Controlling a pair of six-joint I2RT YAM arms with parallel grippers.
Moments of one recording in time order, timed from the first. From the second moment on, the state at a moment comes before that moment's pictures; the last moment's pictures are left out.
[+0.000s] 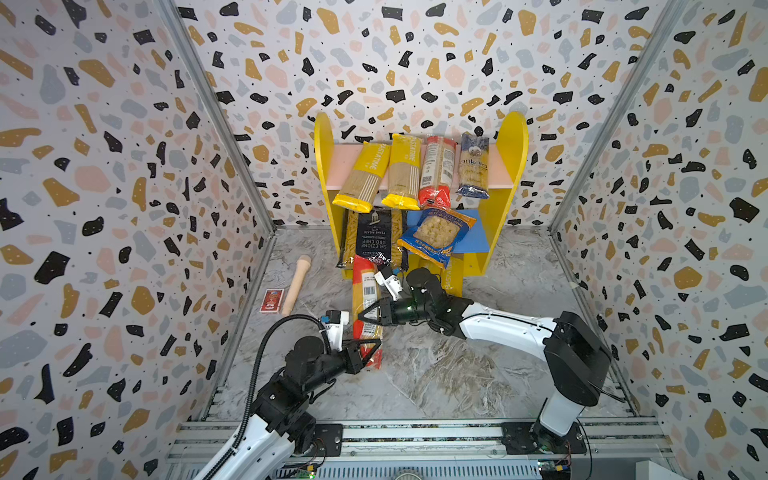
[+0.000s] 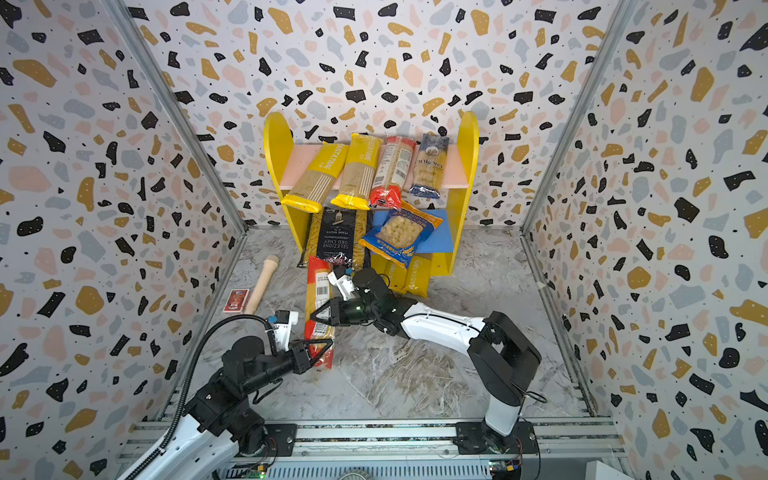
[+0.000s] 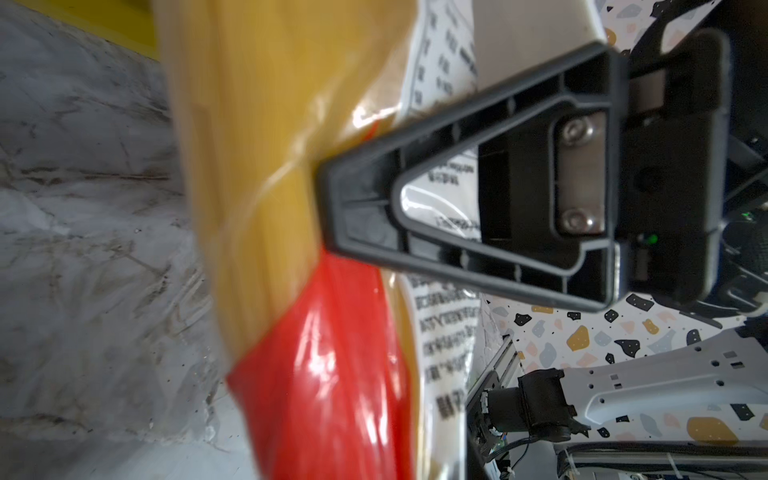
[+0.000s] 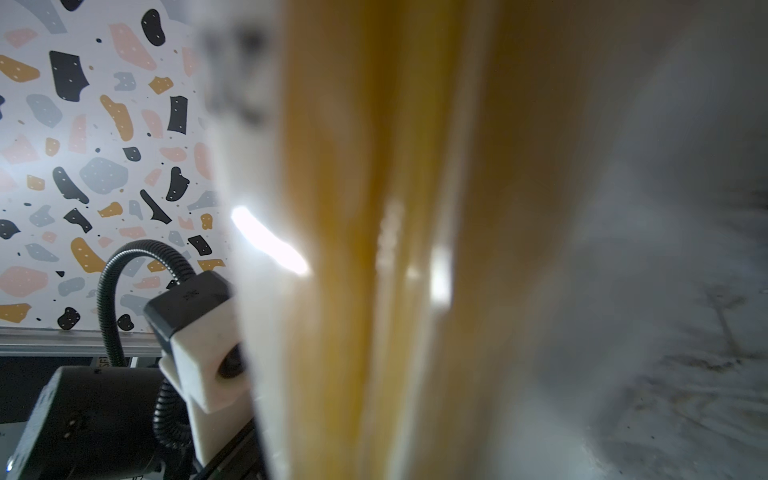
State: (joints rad) left arm -0.56 0.42 0.31 -0.22 0.36 -0.79; right arm 0.94 1.73 1.20 0.17 -0.61 0.88
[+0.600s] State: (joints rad) left arm -0.57 0.41 0.34 -0.30 0.35 -0.68; right arm 0.89 1.61 1.10 0.13 -0.62 0.88
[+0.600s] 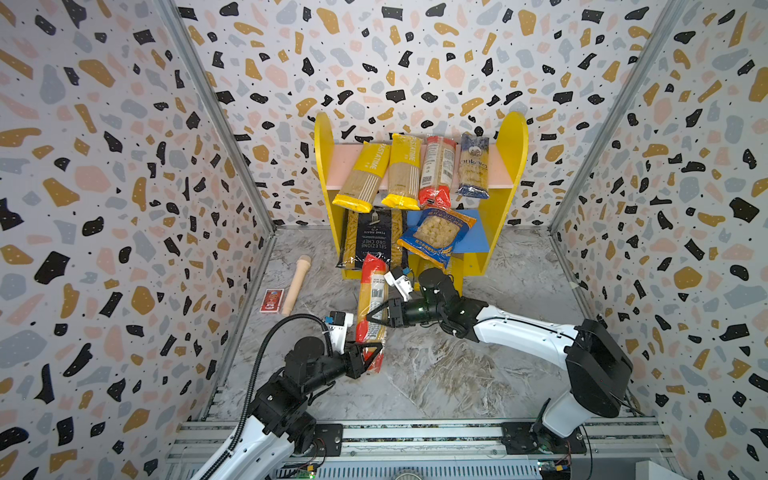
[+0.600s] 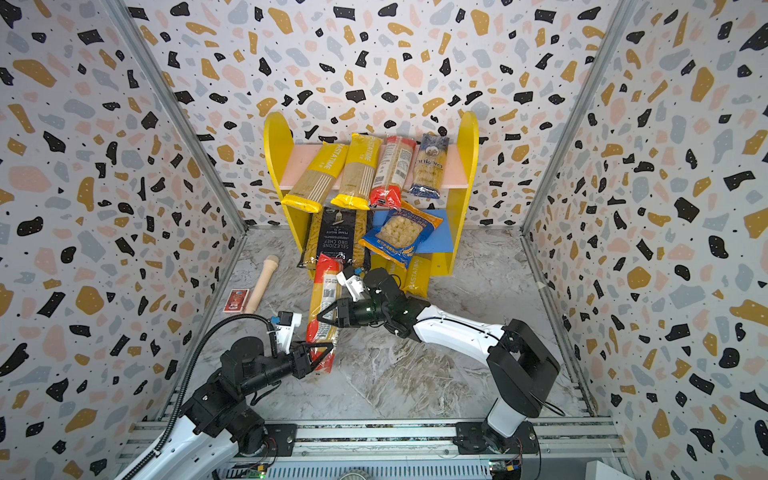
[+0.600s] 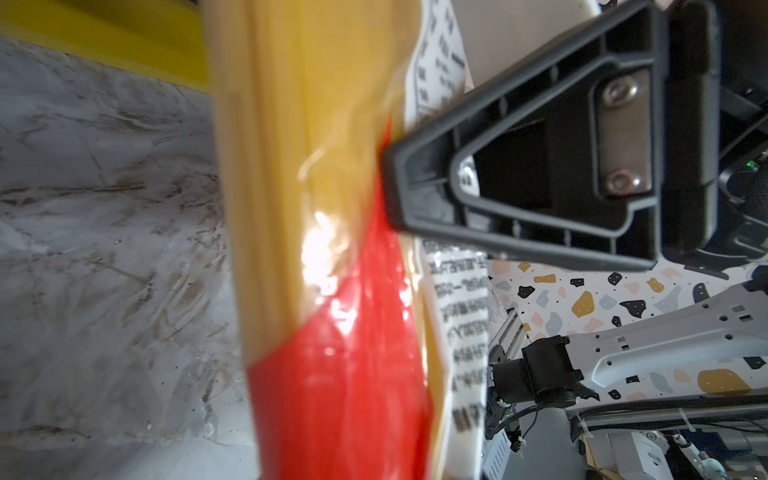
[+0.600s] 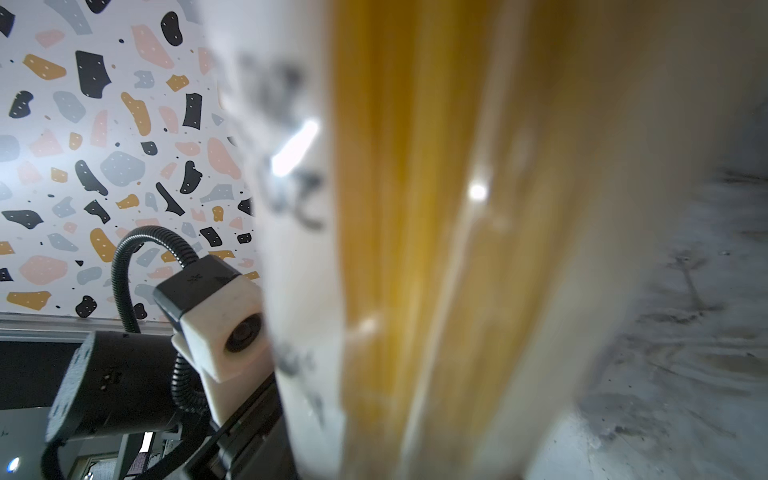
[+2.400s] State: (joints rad) left arm -0.57 0.97 0.37 -0.22 0.20 -0.64; right arm 0.42 0.86 0.84 -0.21 -0.75 0.78
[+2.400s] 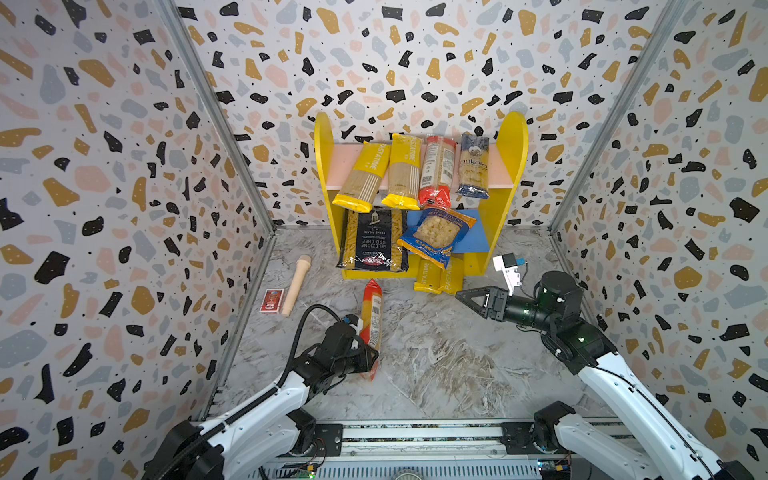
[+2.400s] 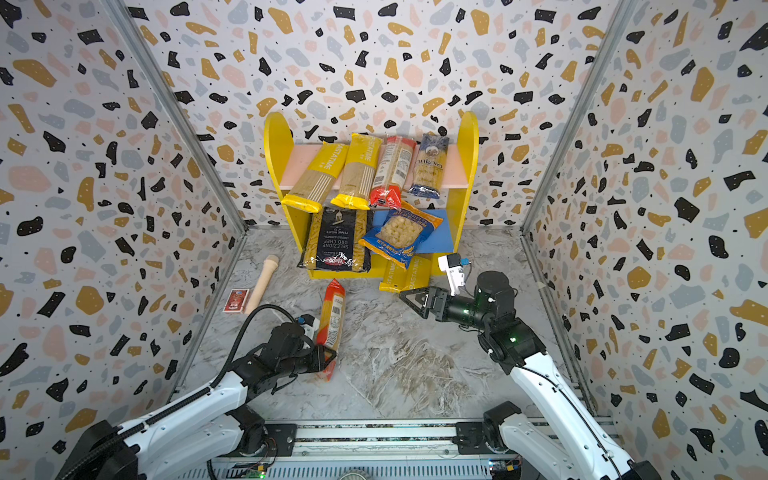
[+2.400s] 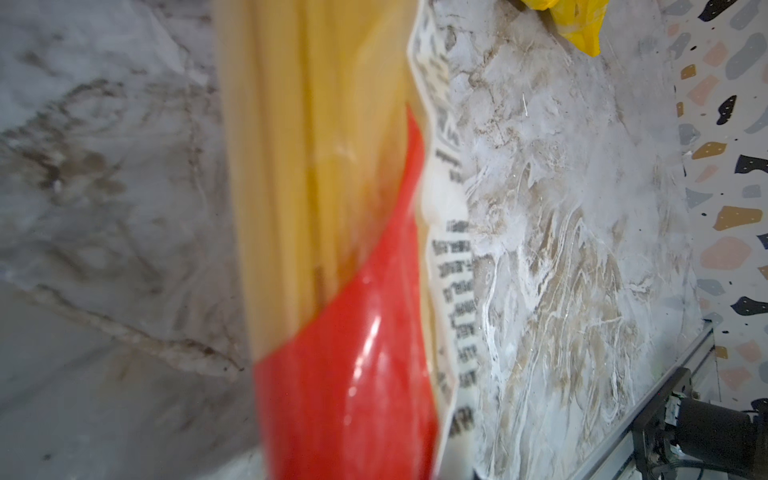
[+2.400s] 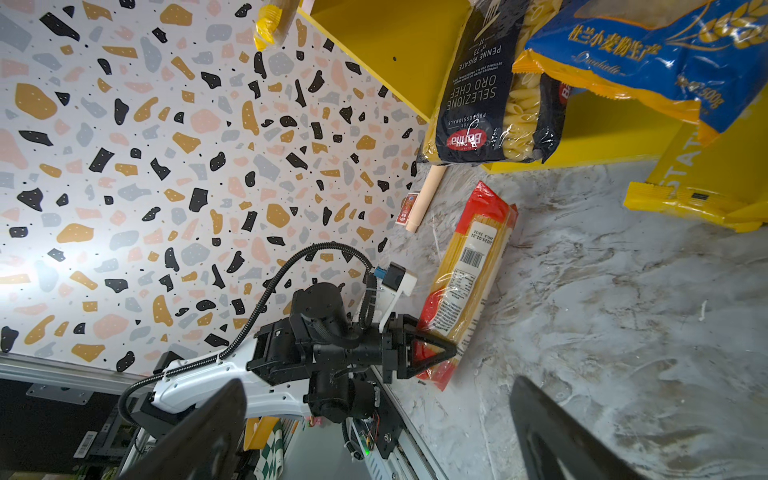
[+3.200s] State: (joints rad) left arm -0.57 1.41 0.70 -0.16 0.10 -0.52; right arm 0.17 0.85 0.86 -0.26 -0.95 0.78
